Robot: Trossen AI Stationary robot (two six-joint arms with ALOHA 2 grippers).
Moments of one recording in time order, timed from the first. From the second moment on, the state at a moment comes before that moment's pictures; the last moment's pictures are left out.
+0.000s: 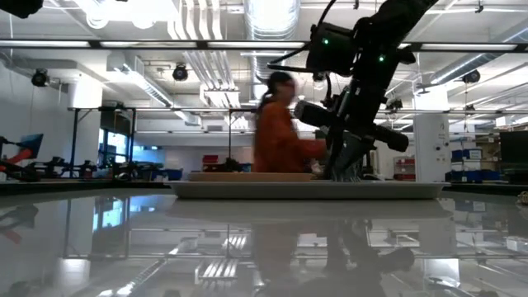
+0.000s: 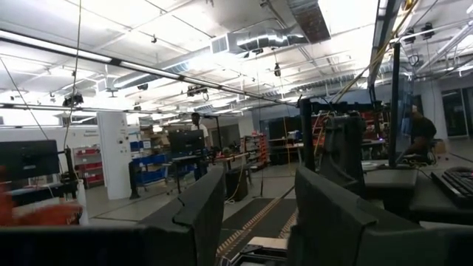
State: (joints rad) left arm -0.39 0.96 0.48 1.06 -0.76 0.50; right arm -0.13 1.70 0.99 -0.46 0.31 1.20
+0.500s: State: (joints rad) left arm -0.39 0.96 0.48 1.06 -0.76 0.50; right arm -0.06 1.78 0.99 -0.44 0.31 1.18
